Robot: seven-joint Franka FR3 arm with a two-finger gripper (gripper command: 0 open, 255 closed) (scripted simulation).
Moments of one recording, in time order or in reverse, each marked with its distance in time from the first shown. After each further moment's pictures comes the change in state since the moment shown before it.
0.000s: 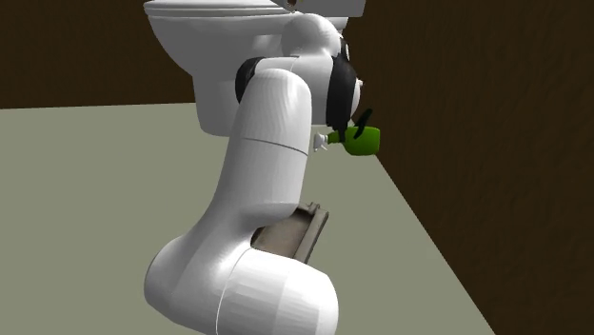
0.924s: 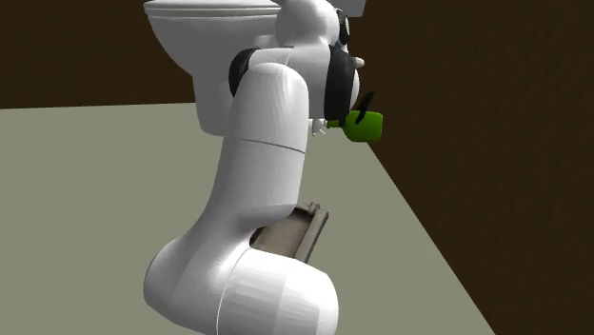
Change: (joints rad) arm 0.012 -0.060 -0.001 0.070 -0.002 -0.130 -0.021
